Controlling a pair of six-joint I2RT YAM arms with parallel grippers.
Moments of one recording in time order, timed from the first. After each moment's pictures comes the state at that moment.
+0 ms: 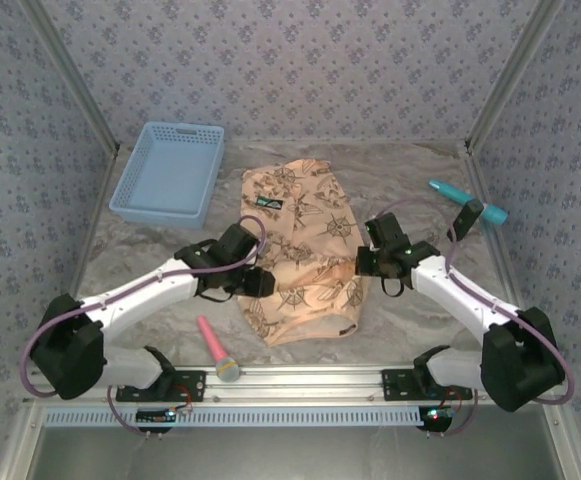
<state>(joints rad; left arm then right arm) -0.76 1.32 0.85 -0.63 0.20 -0.55 0.45 1.25 0.76 -0.55 0.02 0.46</state>
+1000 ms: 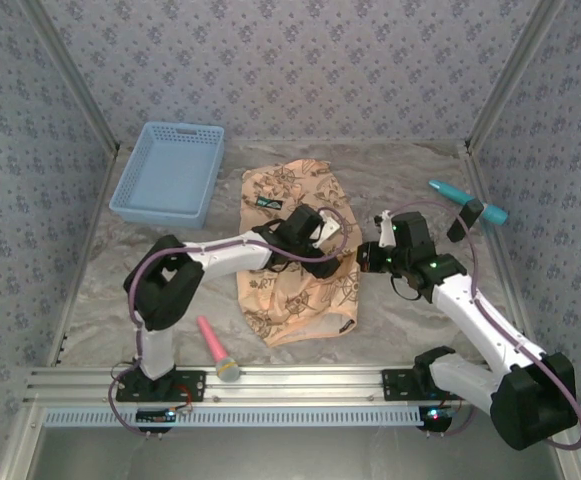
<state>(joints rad) -0.88 1.91 1.27 -0.22 0.02 -0.01 0.34 1.03 0.72 -0.45 -0.29 0.41</state>
